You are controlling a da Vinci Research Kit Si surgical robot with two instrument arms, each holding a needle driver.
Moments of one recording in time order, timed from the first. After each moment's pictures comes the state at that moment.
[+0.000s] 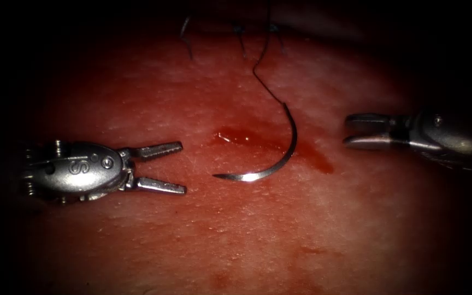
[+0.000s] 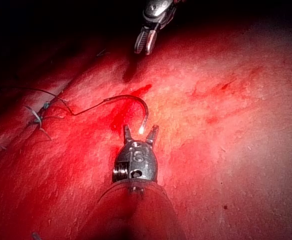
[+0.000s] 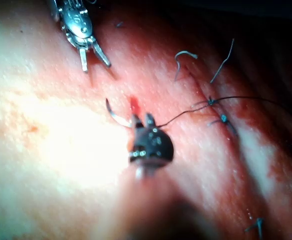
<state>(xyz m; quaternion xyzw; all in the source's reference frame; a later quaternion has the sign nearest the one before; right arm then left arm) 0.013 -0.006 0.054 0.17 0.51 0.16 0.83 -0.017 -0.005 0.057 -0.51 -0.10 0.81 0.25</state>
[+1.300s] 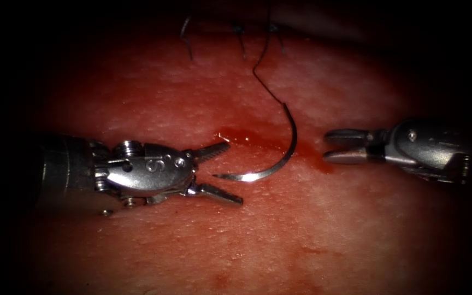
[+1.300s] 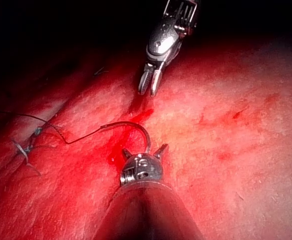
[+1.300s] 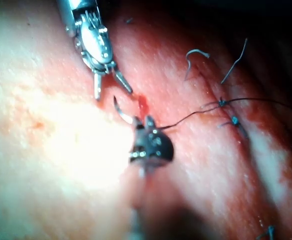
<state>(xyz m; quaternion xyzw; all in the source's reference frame) 0.015 -0.008 0.056 0.18 0.50 0.13 0.84 -0.024 -0.004 0.060 -0.41 -0.15 0.84 0.32</state>
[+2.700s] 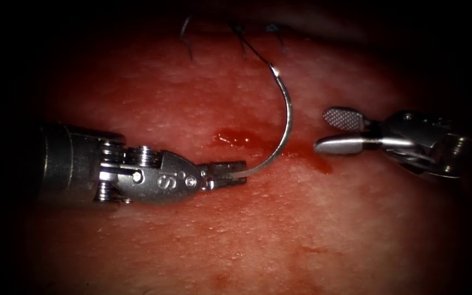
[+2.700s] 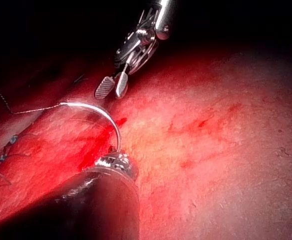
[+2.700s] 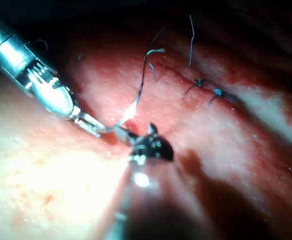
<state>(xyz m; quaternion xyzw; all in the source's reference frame) 0.016 -0.007 0.056 0.32 0.45 0.45 0.71 -0.025 -0.005 0.057 -0.35 0.11 0.92 0.10</state>
